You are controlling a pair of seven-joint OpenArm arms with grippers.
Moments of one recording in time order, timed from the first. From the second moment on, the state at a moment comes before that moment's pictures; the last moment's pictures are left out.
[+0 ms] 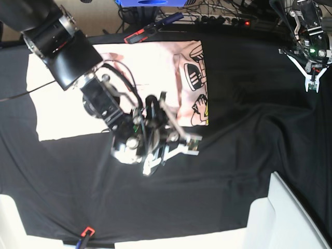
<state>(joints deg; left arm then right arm) 21.2 -14.7 -32.3 92.4 9.4 -17.4 54.8 19.1 1.3 -36.8 82.3 1.2 40.7 -63.0</state>
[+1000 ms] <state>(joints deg) 21.1 -14.7 -32.1 92.4 9.3 -17.5 54.8 19.4 1.4 -30.4 73.5 11.8 40.6 -59.9</state>
